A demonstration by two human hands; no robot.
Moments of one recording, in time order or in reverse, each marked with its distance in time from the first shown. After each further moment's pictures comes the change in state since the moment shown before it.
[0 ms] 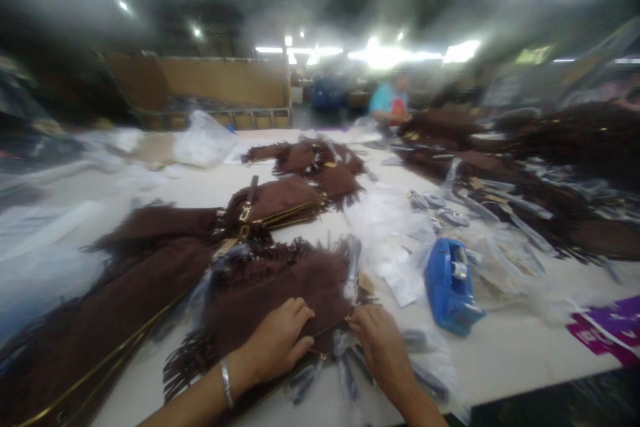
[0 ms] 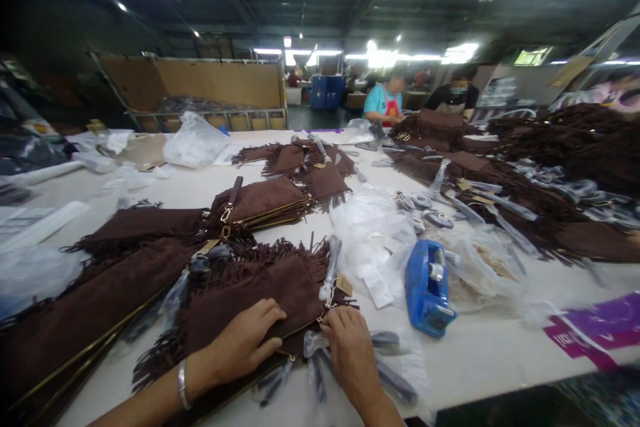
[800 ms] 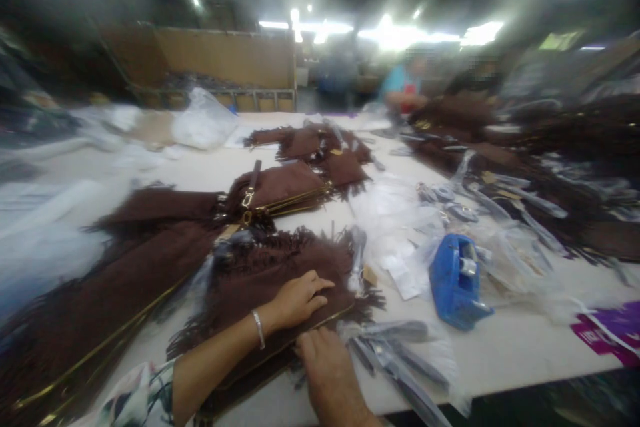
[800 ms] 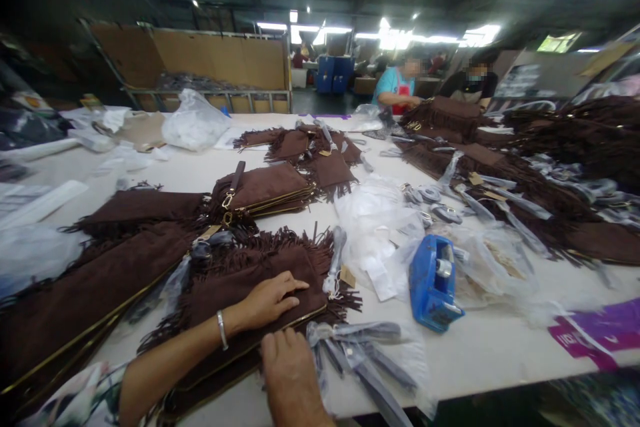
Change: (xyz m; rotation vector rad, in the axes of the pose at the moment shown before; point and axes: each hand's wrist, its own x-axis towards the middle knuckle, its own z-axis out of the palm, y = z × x) left_hand 0.054 -0.036 0.024 -0.185 -0.052 -0.034; right_hand -0.005 -0.105 0.061 -0.103 0.085 -0.204
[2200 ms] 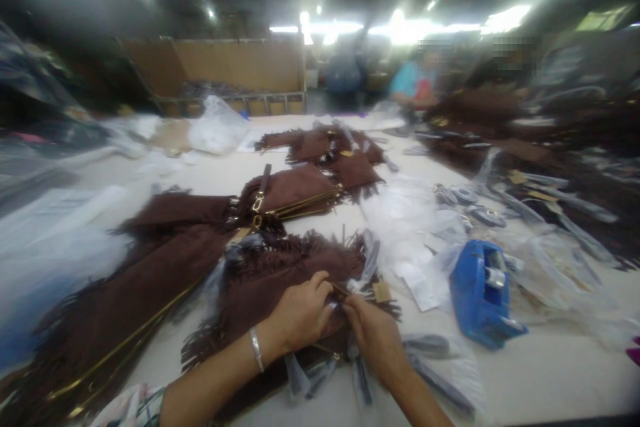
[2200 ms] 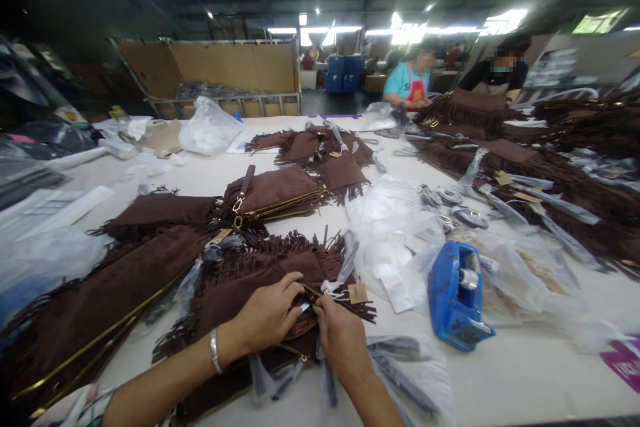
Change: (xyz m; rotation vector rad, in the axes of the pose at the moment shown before) left_hand -0.017 0.029 -0.019 0.295 0.107 -0.045; right_hand 0.035 0.087 -0.046 0.238 -0.241 0.363
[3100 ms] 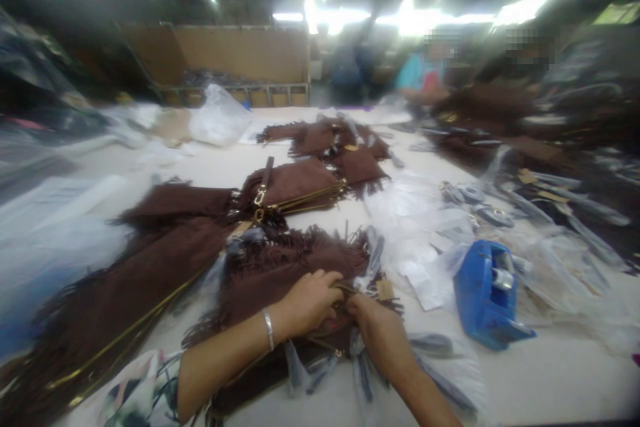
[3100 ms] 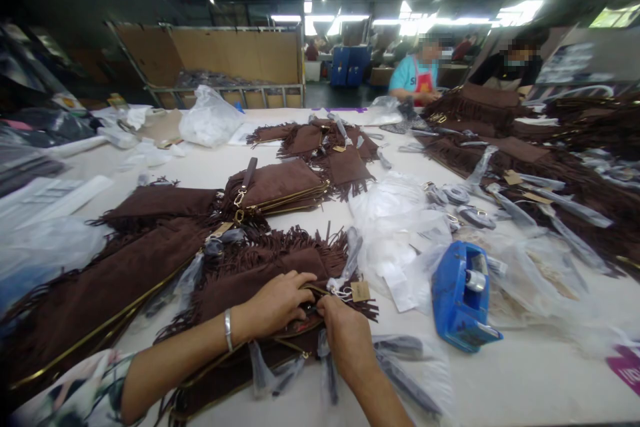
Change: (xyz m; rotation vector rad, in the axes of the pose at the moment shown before) left_hand 0.021 -0.011 0.003 0.059 -0.110 0.212; right_hand 0.008 -0.002 -0.008 -0.109 -0.117 0.007
